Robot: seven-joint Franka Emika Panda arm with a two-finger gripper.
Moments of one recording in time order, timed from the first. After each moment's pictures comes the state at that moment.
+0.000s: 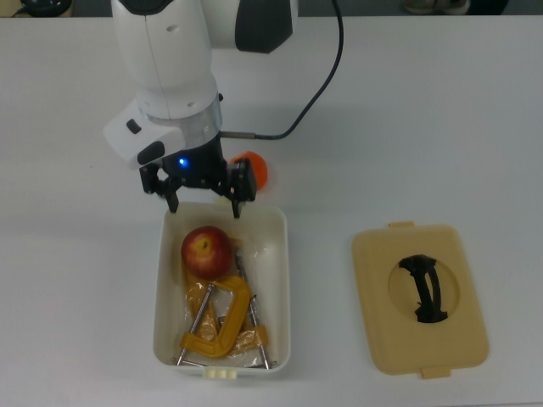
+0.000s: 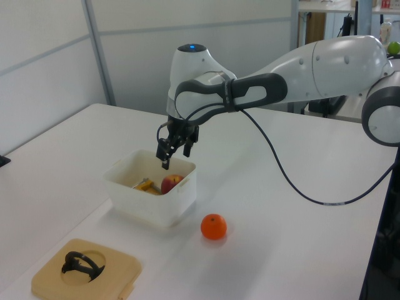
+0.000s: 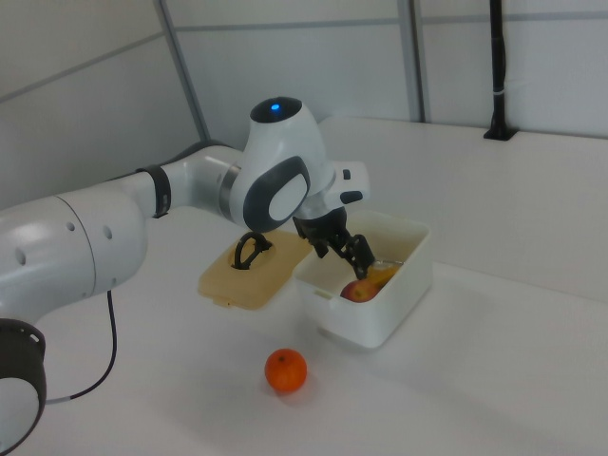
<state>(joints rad) 0.02 0.44 -0.04 -1.42 0.09 2.09 0.08</state>
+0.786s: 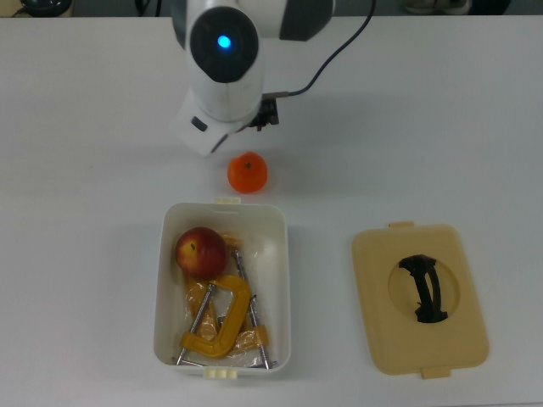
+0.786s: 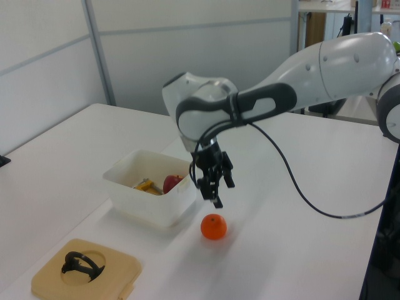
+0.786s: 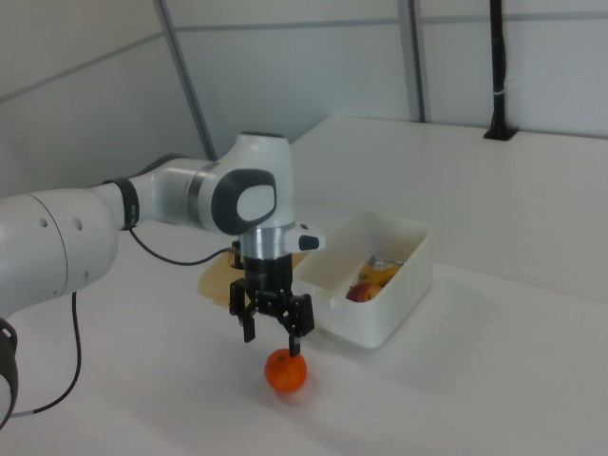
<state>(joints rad) 0.07 0.37 -0.01 -1.57 -0.03 1.62 -0.06</state>
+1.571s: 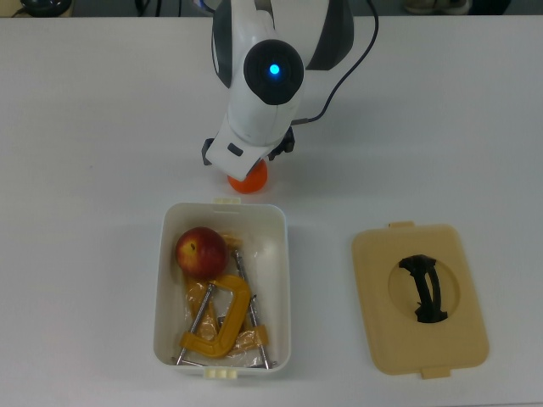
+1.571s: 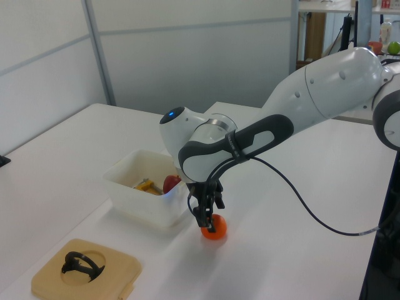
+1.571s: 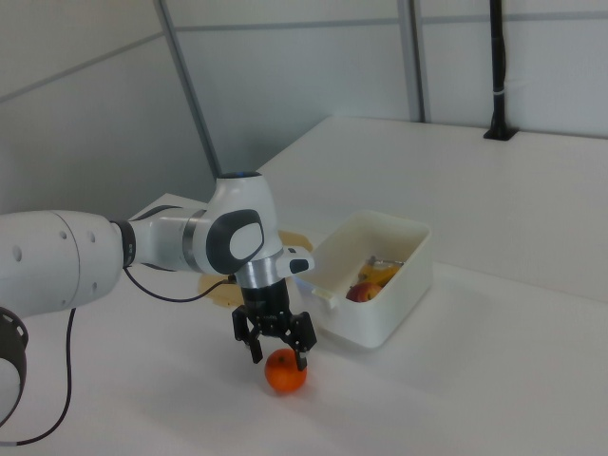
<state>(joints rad) 0.13 0.41 -0.01 -1.70 -0.11 1.89 -0.05</state>
